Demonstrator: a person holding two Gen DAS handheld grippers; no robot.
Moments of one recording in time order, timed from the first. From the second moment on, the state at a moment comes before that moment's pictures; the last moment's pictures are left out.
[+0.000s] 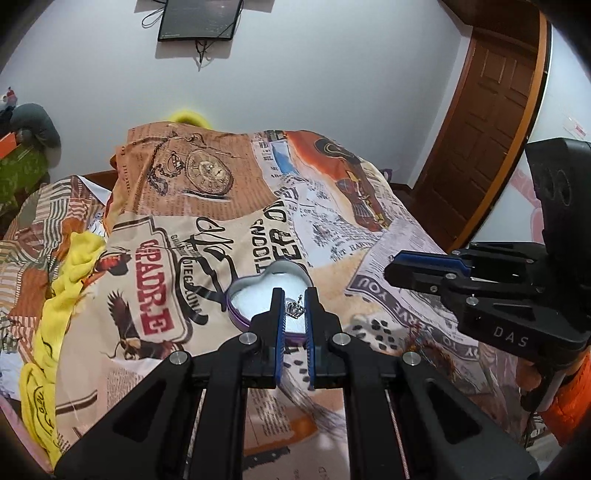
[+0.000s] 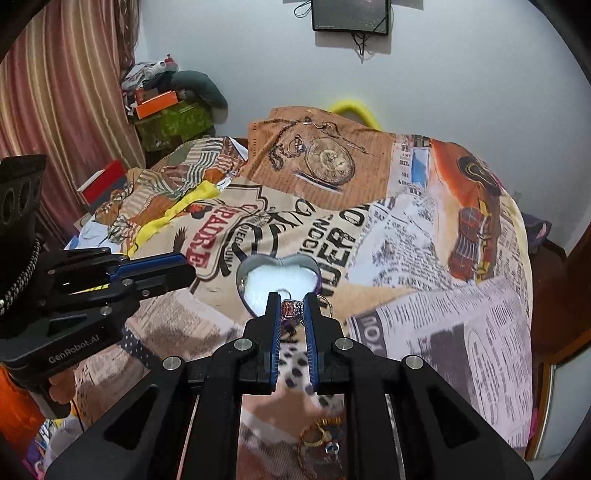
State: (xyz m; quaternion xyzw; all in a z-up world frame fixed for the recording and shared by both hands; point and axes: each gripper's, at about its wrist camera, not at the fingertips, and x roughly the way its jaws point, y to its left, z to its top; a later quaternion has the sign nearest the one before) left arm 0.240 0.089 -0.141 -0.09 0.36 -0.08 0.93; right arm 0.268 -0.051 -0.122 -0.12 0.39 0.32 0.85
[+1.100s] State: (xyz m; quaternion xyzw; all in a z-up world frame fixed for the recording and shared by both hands) left arm 0.318 0.097 -0.223 -0.08 0.44 -0.08 0.89; right arm 0.349 0.001 -0.188 -0.07 0.52 0.32 0.79
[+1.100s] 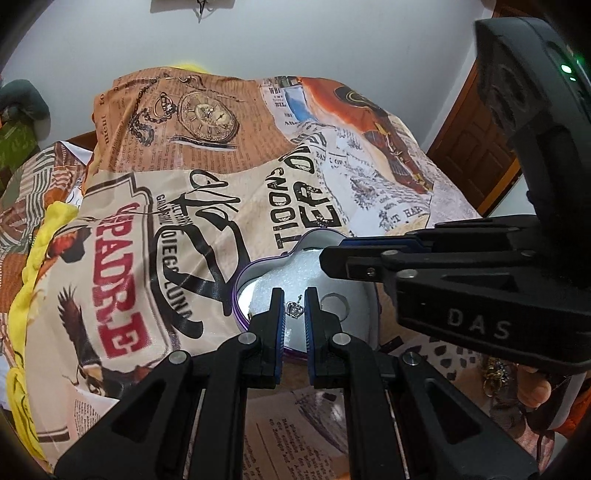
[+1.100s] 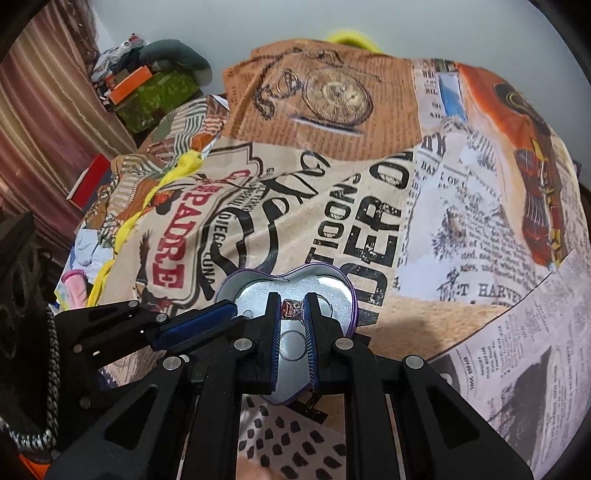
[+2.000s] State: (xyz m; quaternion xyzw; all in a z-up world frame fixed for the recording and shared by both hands) left arm 0.277 0.095 -0.167 -0.07 0.41 -0.05 0.91; right arm 0.309 -0.022 -0.135 -0.10 0.47 0.30 0.82
